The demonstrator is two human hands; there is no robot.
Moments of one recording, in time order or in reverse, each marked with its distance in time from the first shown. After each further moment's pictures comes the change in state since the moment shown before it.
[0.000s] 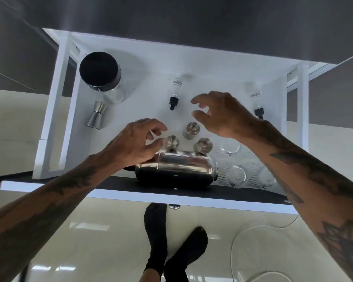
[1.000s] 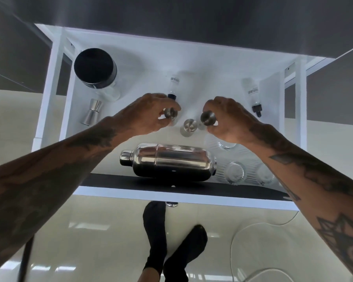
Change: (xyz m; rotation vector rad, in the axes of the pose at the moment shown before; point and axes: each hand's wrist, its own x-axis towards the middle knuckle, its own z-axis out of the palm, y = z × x) left_hand 0.065 0.017 -0.015 0.168 -0.092 0.223; right_hand -0.010 0.034 0.018 -0.086 -0.047 -0.016
